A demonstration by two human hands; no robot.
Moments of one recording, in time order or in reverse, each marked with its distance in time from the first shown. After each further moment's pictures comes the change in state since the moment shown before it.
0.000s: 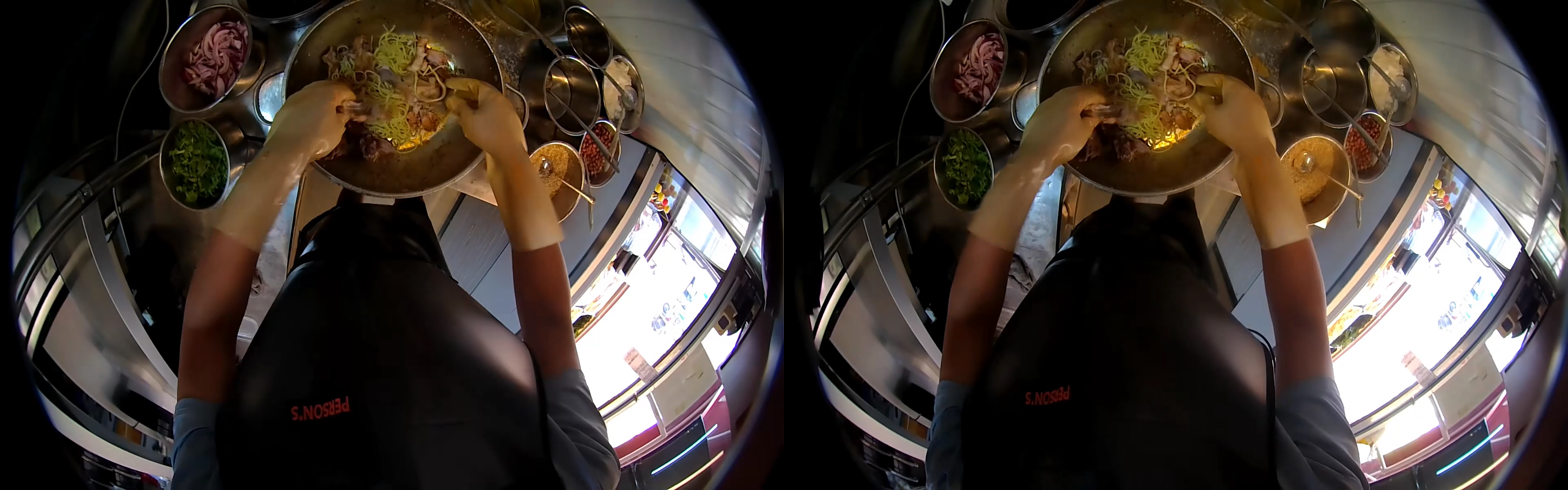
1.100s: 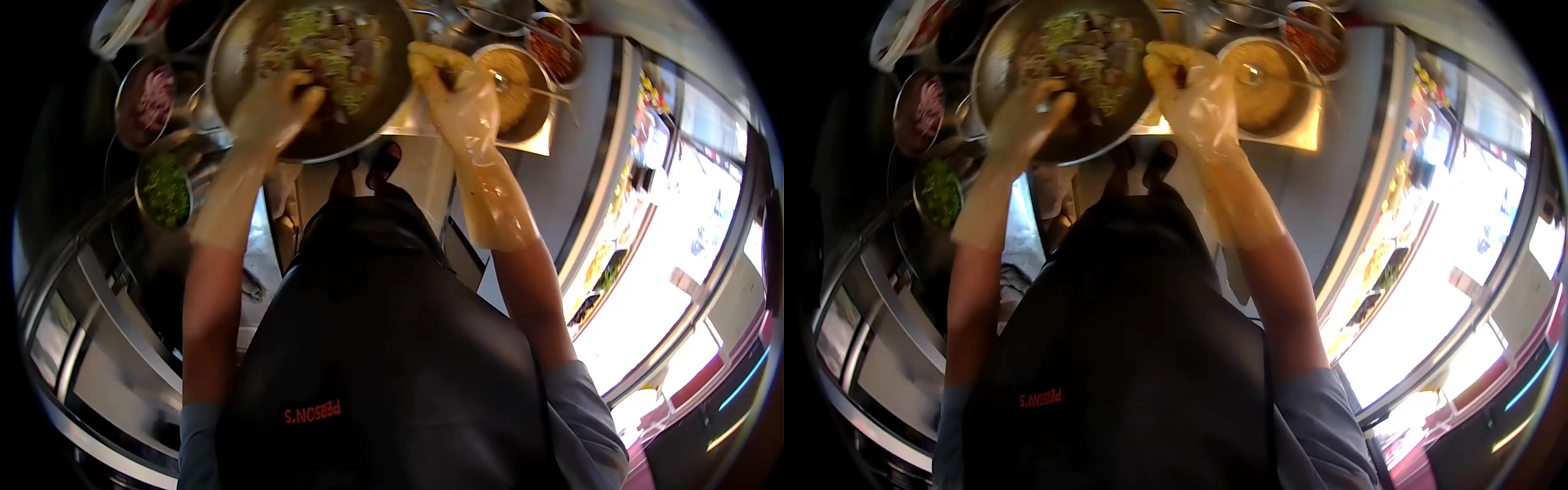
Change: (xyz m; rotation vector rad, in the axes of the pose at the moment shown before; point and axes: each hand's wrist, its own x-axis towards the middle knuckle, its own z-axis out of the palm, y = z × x) left_hand -0.016 0.059 0.040 0.070 0.070 0.041; right_hand -0.138 0.000 -0.026 0.246 0.511 -0.210
